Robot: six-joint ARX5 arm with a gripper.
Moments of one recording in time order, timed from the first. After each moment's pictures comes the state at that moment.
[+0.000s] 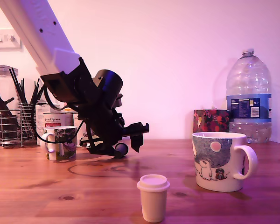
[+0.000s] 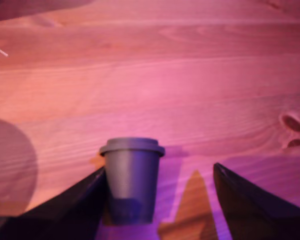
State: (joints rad) arm -0.52 2.25 1.40 0.20 -0.11 -0.36
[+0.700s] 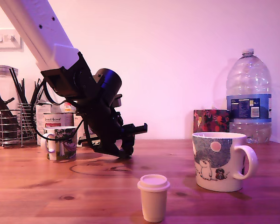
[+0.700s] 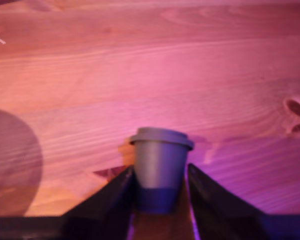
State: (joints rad) arm -0.51 2.24 1.44 0.11 -0.06 -0.34
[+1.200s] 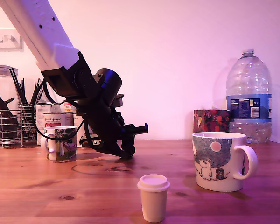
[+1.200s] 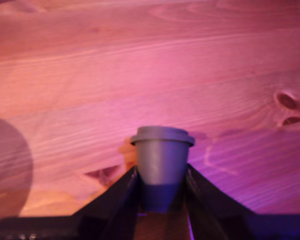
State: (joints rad) arm -0.51 2.24 1.44 0.11 -0.04 -0.30
